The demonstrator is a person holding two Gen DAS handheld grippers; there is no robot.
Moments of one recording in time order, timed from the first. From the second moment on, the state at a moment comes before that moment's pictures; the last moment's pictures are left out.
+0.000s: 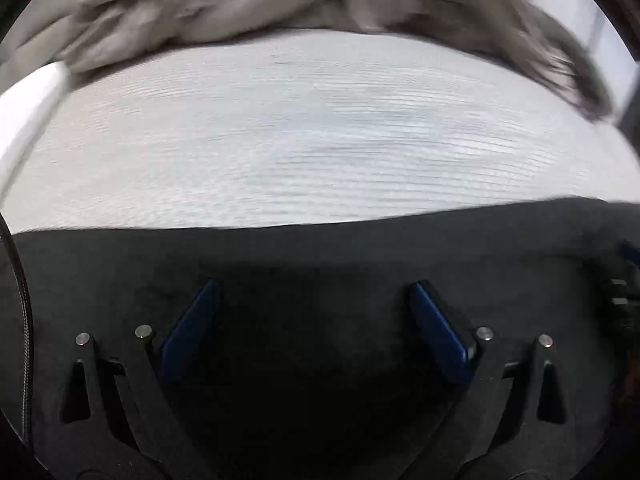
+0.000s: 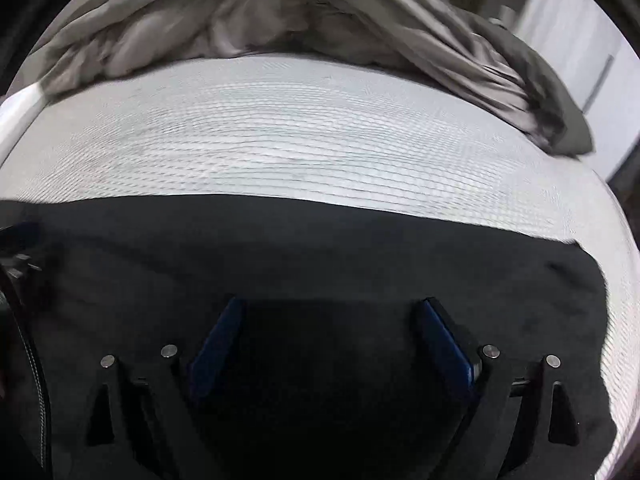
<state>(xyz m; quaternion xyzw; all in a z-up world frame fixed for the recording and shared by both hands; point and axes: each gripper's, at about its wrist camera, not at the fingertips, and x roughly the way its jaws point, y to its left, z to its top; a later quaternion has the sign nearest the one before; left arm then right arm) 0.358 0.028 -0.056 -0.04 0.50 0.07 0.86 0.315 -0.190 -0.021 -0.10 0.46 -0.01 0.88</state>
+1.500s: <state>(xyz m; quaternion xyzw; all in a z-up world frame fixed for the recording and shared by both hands) 0.132 0.126 -0.014 -0.01 0.51 -0.02 0.86 0.197 -0.203 -0.007 -0.15 0.48 0.09 0.86</state>
